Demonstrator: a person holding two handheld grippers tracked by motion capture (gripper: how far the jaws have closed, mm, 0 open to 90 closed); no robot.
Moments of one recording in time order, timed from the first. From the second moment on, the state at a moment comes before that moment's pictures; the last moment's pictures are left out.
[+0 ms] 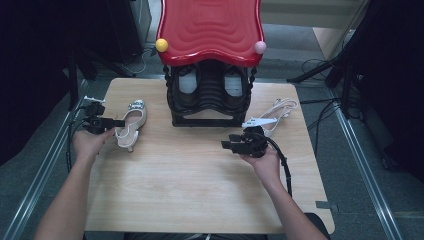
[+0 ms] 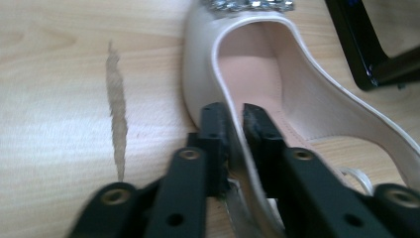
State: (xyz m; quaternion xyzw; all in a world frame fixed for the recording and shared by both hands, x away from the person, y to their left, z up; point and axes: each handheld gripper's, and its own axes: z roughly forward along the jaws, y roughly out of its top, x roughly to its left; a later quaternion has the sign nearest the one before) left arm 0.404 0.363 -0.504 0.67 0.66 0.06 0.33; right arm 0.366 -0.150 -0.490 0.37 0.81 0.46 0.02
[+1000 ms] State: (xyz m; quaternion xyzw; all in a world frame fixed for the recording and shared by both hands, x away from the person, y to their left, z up) left arm 0.347 0.337 -0.487 0.67 0.62 0.00 0.41; right arm 0.375 -0.149 -0.490 0.37 0.81 0.46 0.03
